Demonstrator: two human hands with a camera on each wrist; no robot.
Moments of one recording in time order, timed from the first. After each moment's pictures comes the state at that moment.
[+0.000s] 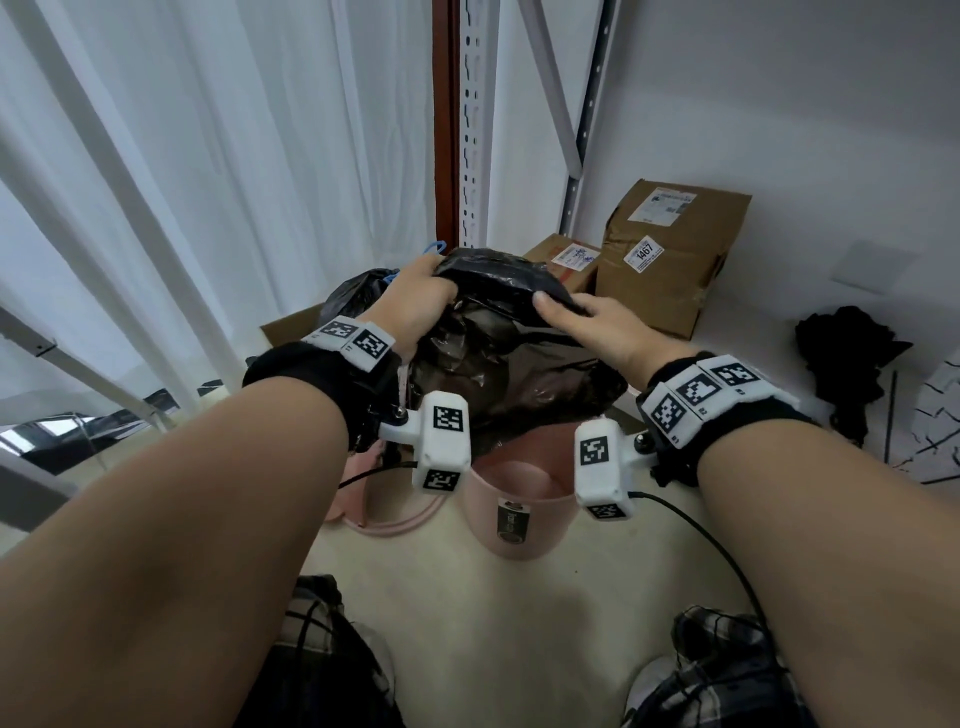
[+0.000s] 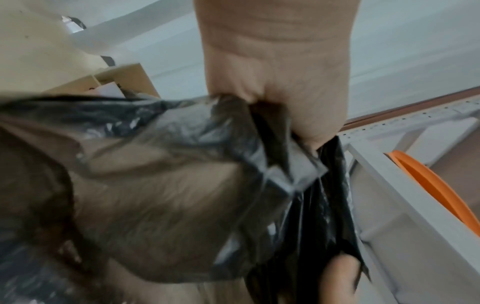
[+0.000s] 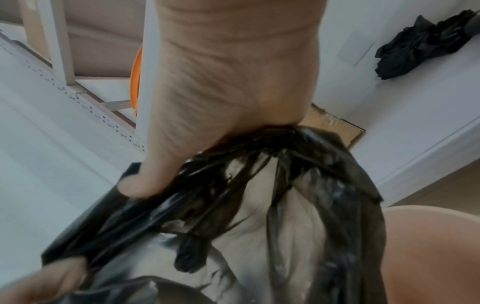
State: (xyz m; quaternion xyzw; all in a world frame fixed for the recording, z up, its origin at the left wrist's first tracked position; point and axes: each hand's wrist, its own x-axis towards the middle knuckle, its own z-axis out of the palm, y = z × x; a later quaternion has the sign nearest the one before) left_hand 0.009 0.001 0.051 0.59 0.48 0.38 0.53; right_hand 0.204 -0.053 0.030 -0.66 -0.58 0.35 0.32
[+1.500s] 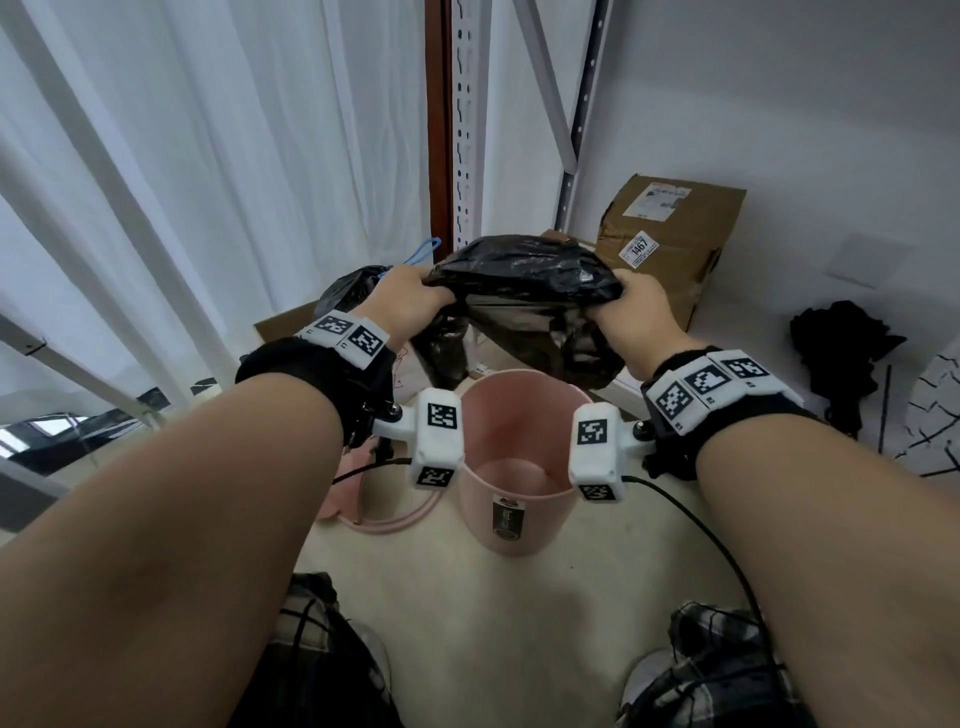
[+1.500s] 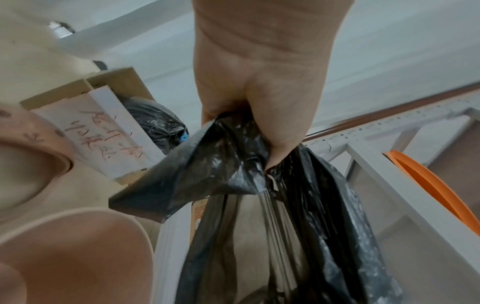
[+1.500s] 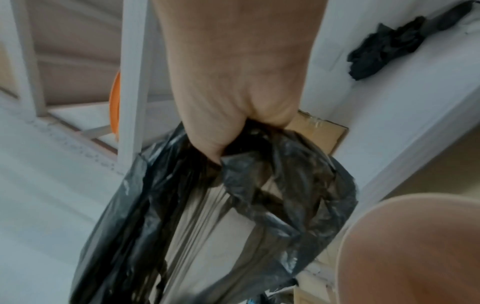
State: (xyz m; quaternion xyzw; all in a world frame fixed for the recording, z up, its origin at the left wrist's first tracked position) left_hand 0.003 0.018 0.036 0.69 0.52 0.31 0.40; right_hand 0.221 -0.047 0.027 -0.69 -0.54 0.21 0.43
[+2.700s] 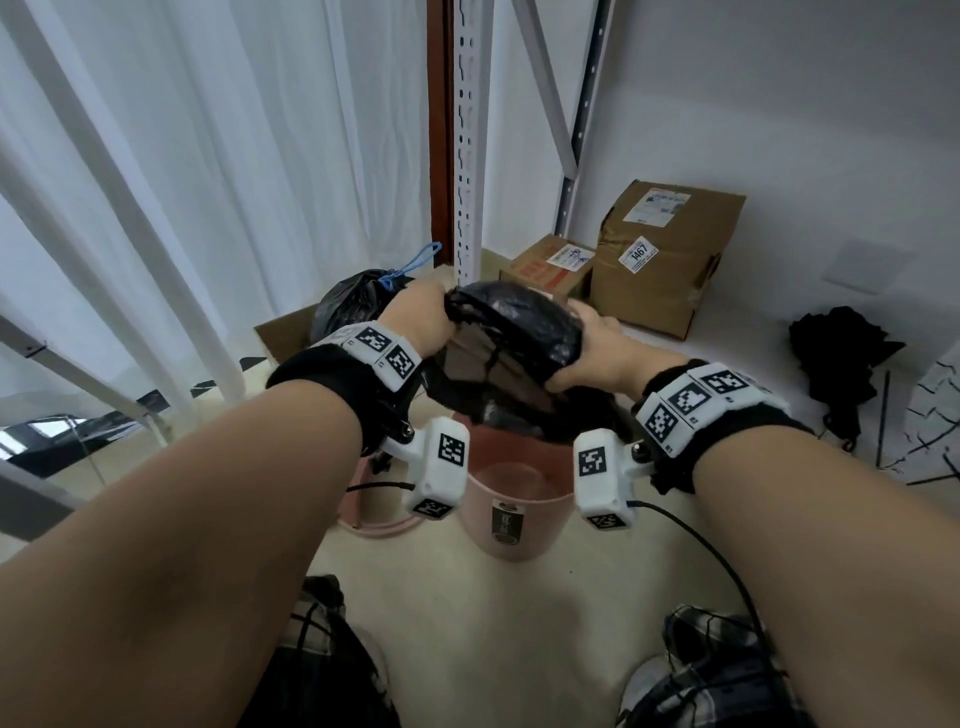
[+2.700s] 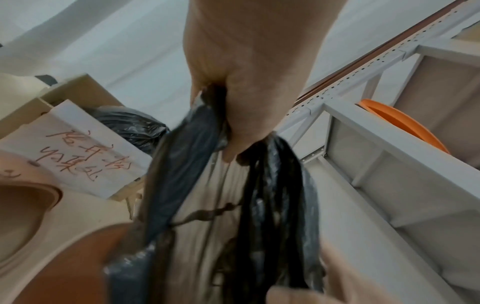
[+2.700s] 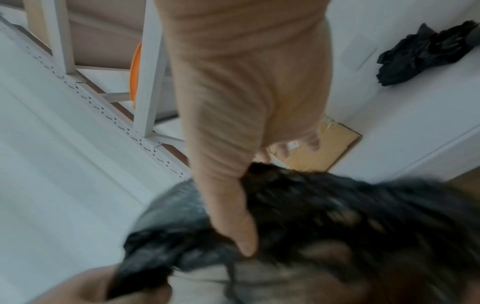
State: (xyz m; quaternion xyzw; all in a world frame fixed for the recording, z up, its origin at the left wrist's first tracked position) left_hand 0.014 0.019 0.029 0.81 0.54 0.15 0.16; right_hand 0.215 -0.047 0.011 -0.75 -0.59 0.26 0.13
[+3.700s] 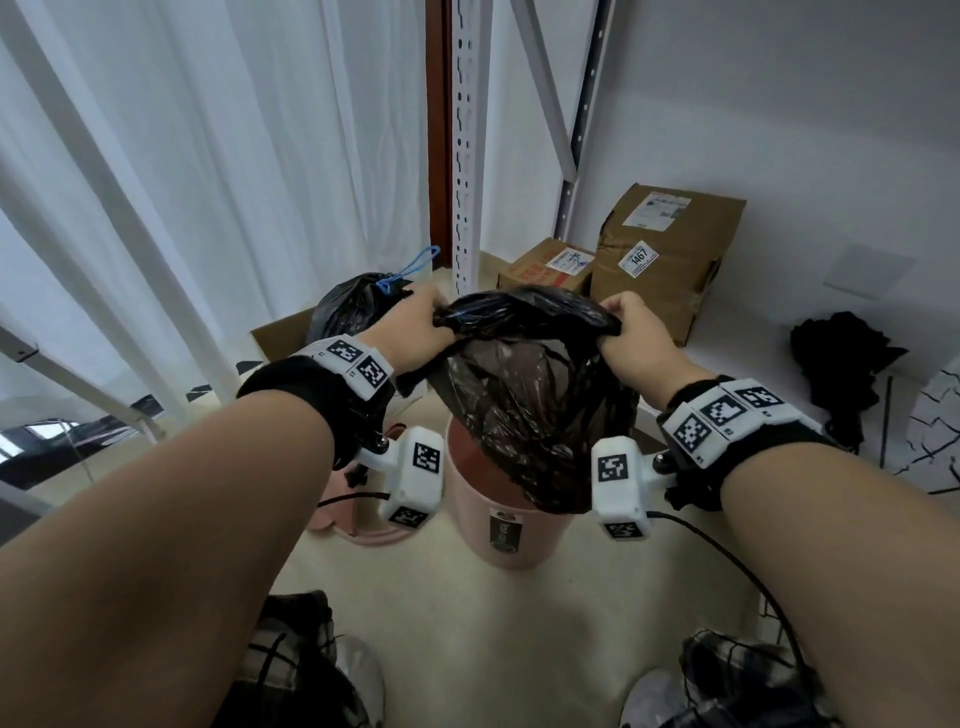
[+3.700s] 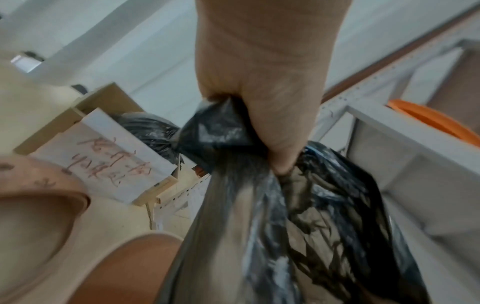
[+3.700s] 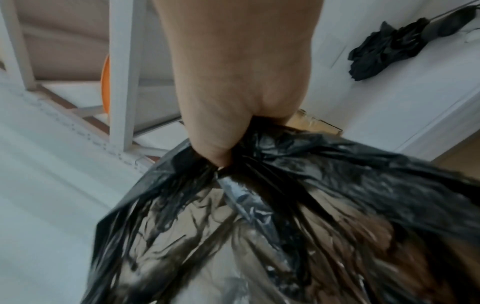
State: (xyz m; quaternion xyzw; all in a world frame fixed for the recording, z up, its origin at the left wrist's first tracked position) left_hand 0.006 0.028 0.017 0.76 0.54 0.19 0.30; right_hand 0.235 -0.049 0.015 -0.73 -0.54 0.23 0.35
